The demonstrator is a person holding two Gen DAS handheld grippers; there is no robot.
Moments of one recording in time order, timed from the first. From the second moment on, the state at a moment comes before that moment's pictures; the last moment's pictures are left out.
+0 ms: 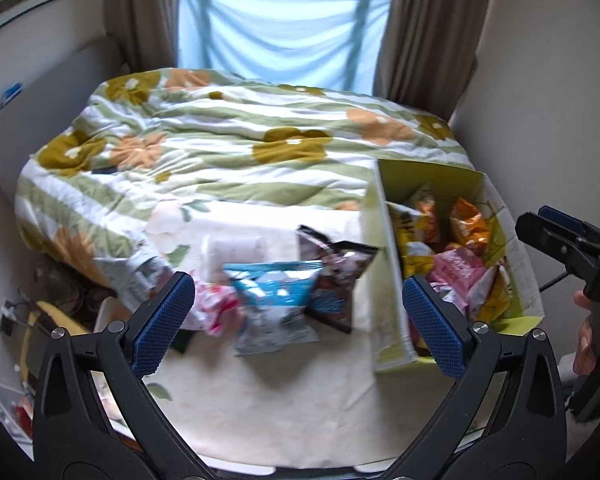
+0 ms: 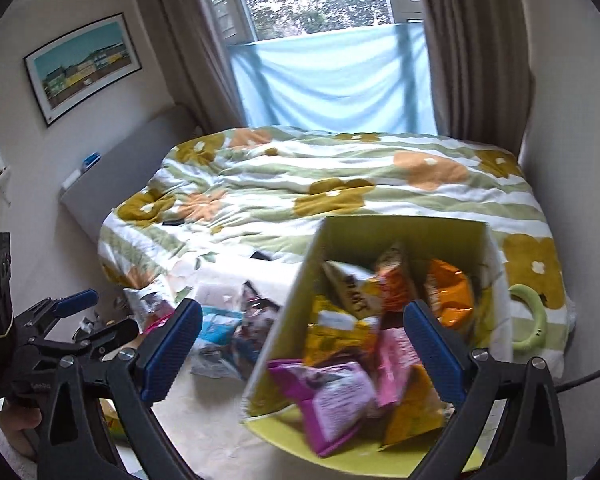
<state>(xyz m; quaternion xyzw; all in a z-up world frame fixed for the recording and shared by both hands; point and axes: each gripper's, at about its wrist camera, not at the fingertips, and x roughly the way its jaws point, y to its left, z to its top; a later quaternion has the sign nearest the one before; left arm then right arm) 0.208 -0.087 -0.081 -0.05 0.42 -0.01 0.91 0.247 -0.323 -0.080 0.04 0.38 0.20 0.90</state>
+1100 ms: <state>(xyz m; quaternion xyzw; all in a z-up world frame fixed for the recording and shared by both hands) 0.307 0.117 -0.256 0.12 0.54 -0.12 0.82 0.237 -0.115 -0.235 0.02 0.43 0.07 0.90</state>
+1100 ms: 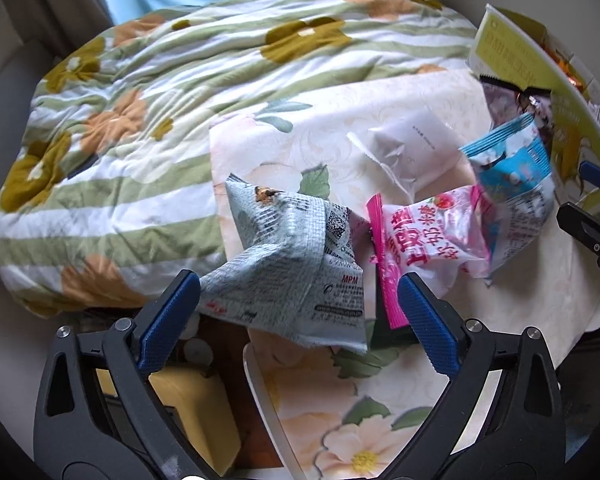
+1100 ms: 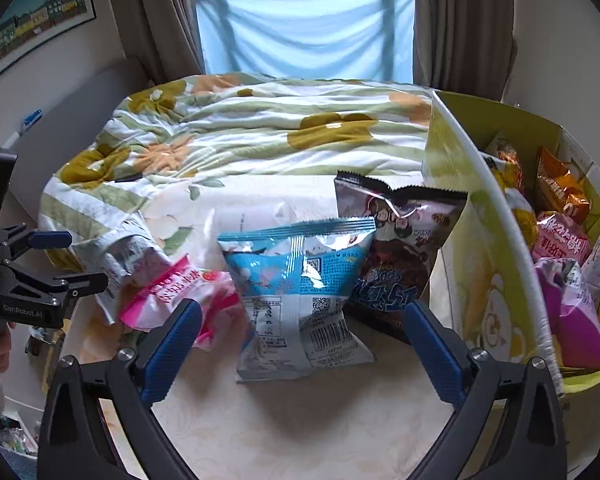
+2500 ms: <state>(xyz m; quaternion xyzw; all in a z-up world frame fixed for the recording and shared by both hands) 0.345 0.127 -0.280 0.13 0.55 -0.12 0.81 0.258 -0.105 -0.286 0.00 0.46 0.08 0.88</state>
